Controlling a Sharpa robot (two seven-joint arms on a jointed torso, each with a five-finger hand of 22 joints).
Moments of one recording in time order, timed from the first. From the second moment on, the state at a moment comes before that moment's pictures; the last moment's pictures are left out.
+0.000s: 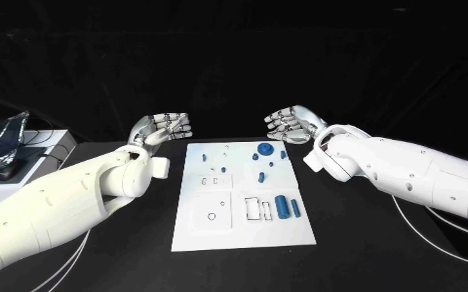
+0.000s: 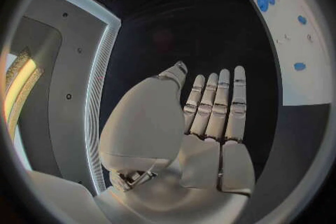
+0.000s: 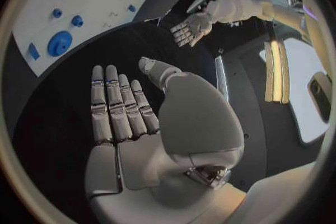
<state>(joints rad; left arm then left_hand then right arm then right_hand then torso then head) 1.03 -0.79 0.15 1.32 -0.13 -0.37 0.40 1.50 -0.10 0.29 0.27 0.05 0.88 0.22 0.20 0.13 0.97 0.18 0.12 0.07 0.97 0.14 0.22 0.16 0.17 0.92 0.26 0.21 0.11 1.26 -0.67 -0.14 1.19 -0.76 -0.39 0.26 1.33 -0.15 0.49 -0.04 0.21 0.76 0.19 0.17 0.17 0.91 0.19 0.08 0.06 0.99 0.14 0.19 0.12 0.15 0.87 0.24 0.19 0.10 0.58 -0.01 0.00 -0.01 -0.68</state>
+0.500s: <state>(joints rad) 1.03 -0.91 0.19 1.53 -0.15 -0.31 0.39 1.49 -0.16 0.39 0.26 0.05 0.95 0.20 0.21 0.14 1.12 0.14 0.07 0.07 1.17 0.07 0.35 0.35 0.17 1.09 0.17 0.34 0.16 1.32 -0.66 -0.14 1.19 -1.27 -0.37 0.13 1.34 -0.19 0.52 -0.06 0.23 1.01 0.17 0.18 0.18 1.22 0.09 0.07 0.07 1.44 0.00 0.72 0.52 0.17 1.24 0.09 0.72 0.49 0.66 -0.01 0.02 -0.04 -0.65</state>
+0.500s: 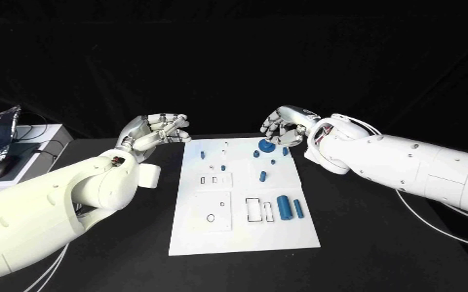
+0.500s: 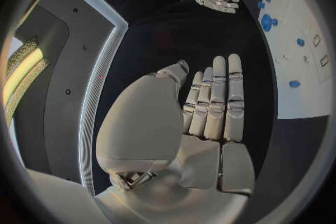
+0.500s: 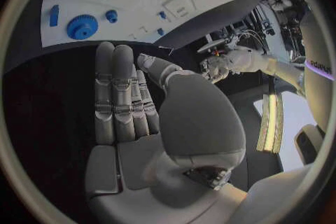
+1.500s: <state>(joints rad) 1.03 -0.94 0.23 1.61 -0.15 -0.30 0.37 1.47 -0.18 0.40 0.25 0.05 0.95 0.20 0.19 0.14 1.12 0.14 0.07 0.07 1.12 0.08 0.46 0.47 0.17 1.08 0.17 0.40 0.19 1.33 -0.58 -0.14 1.12 -1.60 -0.24 -0.06 1.31 -0.26 0.54 -0.01 0.19 1.02 0.16 0.16 0.22 1.12 0.10 0.06 0.07 1.47 0.00 1.32 1.07 0.11 1.40 0.10 1.20 1.05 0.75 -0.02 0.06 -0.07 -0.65</state>
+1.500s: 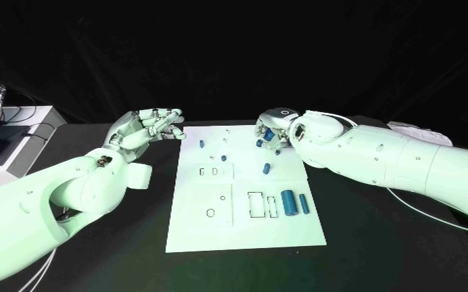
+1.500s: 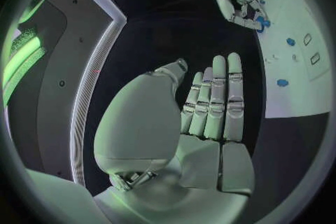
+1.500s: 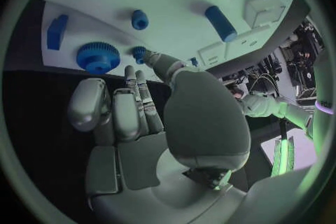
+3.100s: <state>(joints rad) 1.03 -0.95 0.24 1.59 -0.15 -0.30 0.35 1.47 -0.18 0.40 0.24 0.05 0.94 0.21 0.19 0.14 1.12 0.15 0.07 0.07 1.10 0.08 0.49 0.49 0.17 1.06 0.17 0.41 0.20 1.33 -0.52 -0.13 1.15 -1.63 -0.39 -0.14 1.33 -0.20 0.61 0.01 0.18 1.11 0.12 0.23 0.28 1.26 0.06 0.07 0.11 1.47 -0.01 1.37 1.08 0.07 1.46 0.08 1.35 1.26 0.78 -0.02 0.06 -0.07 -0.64</state>
